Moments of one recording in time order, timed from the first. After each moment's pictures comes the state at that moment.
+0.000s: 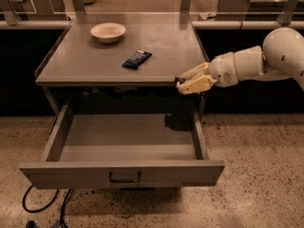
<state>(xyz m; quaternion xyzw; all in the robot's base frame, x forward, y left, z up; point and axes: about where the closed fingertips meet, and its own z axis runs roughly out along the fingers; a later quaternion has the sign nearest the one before) 0.656 -0.134 0.839 -0.50 0.70 0.29 0.42</state>
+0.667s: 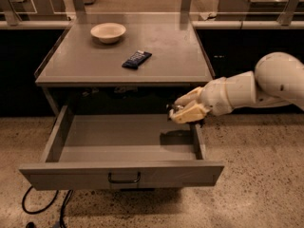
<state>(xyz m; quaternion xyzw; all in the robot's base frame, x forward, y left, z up) 0.582 -0.106 0.804 -0.53 0.71 0.24 0.40</state>
